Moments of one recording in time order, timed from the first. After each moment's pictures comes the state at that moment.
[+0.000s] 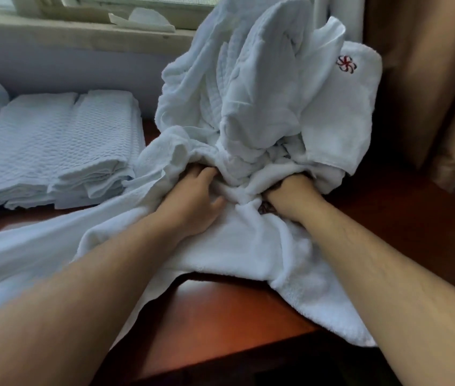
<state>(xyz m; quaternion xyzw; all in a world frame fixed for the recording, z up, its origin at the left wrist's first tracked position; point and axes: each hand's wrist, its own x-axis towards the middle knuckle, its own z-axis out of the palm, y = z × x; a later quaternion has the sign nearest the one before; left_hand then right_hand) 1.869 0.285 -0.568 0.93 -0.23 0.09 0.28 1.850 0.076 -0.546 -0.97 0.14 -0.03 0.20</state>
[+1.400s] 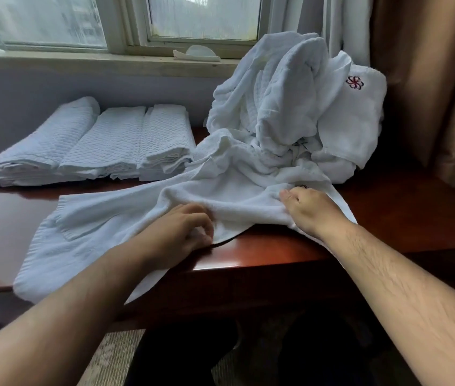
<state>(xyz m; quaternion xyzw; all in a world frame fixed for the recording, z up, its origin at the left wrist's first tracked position) 1.722 0.414 -0.565 0.91 -0.35 0.04 0.22 1.730 0.111 -0.549 -0.97 0.05 -0.04 0.21</state>
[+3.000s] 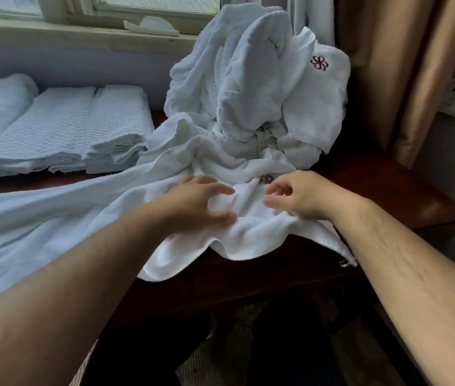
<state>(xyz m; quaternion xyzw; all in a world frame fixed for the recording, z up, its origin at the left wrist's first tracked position) 1.757 0.314 -0.546 0.94 -0.28 -0.07 0.17 1.722 0.054 -0.526 -0.97 -0.01 0.04 0.23</state>
